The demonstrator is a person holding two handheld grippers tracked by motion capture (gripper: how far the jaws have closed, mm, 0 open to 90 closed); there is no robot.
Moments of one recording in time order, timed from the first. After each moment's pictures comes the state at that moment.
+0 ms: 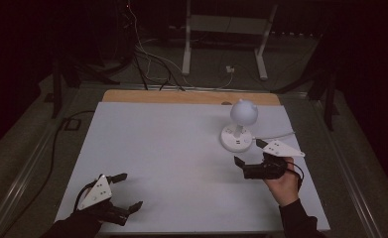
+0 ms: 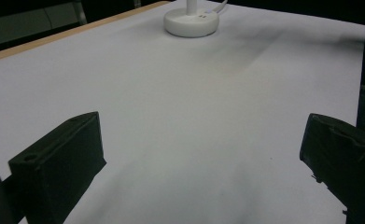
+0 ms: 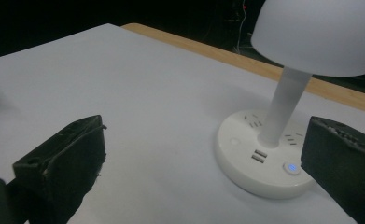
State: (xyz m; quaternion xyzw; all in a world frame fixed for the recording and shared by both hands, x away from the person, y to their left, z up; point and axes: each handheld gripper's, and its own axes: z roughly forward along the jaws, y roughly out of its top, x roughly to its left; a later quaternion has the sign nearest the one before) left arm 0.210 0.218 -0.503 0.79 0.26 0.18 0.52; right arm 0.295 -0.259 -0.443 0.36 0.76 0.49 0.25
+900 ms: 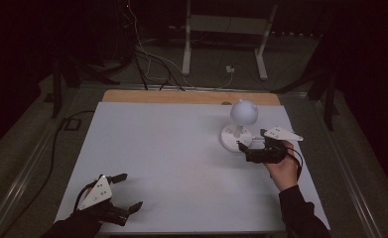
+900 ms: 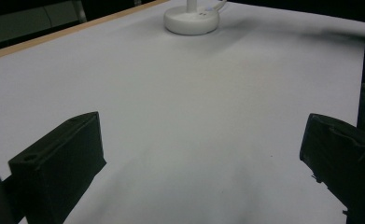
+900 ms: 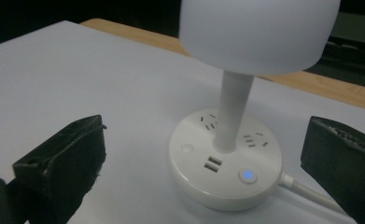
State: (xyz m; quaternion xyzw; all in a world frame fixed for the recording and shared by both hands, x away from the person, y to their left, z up) left arm 0.210 0.218 -0.503 0.79 0.26 0.17 0.52; right arm 0.343 -0.274 -0.451 0.41 0.74 0.46 0.25
